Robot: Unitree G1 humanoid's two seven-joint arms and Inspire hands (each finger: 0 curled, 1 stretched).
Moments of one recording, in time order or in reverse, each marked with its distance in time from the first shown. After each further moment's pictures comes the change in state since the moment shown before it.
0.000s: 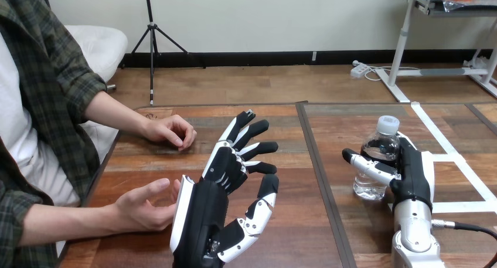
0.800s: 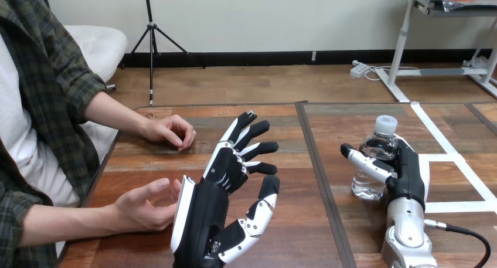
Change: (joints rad) left arm 0.002 0.000 0.000 0.000 0.008 0.000 0.004; right arm -0.032 0.041 -0.055 0.024 0.055 0.015 0.011
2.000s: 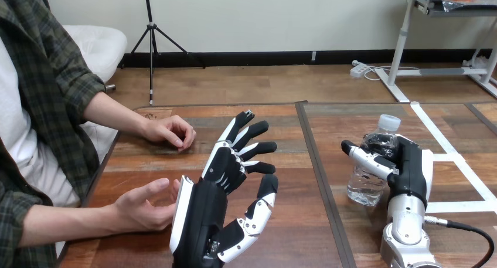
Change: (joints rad) left arm 0.000 0.000 0.000 0.000 0.007 0.000 0.015; right arm -0.011 -0.001 0.020 0.001 -0.045 -0.005 -0.082
